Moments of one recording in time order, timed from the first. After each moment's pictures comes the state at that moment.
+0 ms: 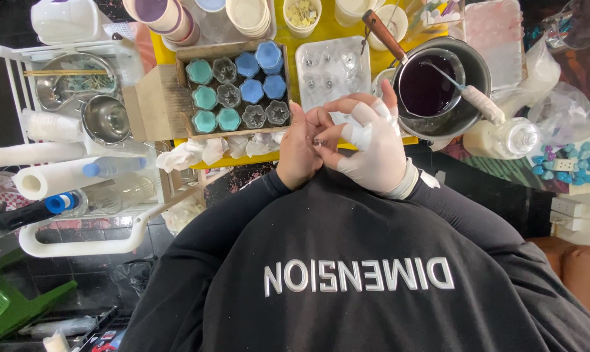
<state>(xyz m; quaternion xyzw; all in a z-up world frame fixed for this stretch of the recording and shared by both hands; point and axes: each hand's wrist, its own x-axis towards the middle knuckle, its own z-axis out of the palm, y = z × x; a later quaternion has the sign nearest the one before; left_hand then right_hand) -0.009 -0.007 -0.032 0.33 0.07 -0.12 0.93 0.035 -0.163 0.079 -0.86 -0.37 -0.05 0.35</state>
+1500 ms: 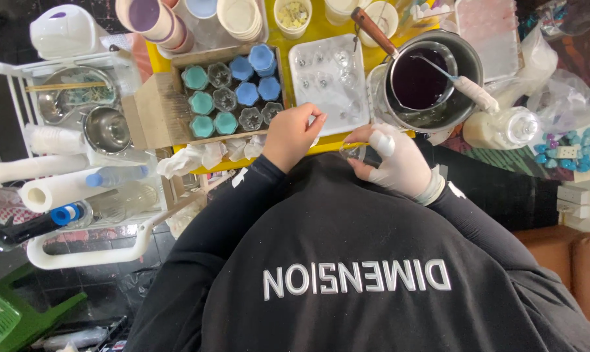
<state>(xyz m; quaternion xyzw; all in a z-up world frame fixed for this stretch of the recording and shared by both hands) 0.020 0.018 -0.007 0.87 -0.01 -0.06 0.48 0.018 -0.215 0.064 -0.84 -0.33 0.09 0.42</state>
